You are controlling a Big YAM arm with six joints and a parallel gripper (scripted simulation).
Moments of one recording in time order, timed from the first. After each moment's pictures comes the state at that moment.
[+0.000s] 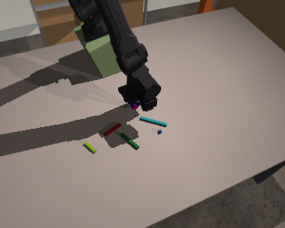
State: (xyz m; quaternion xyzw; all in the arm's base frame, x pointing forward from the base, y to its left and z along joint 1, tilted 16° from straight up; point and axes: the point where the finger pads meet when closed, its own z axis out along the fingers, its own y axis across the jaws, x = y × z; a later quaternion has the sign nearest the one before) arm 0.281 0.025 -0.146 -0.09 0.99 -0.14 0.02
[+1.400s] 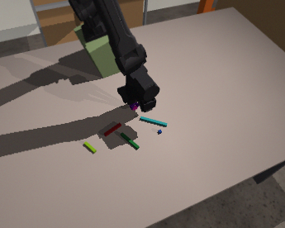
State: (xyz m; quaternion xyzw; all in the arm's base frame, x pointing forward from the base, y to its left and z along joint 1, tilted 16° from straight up) arm 0.284 0.021 -0.145 -0.09 0.99 -0.14 0.02
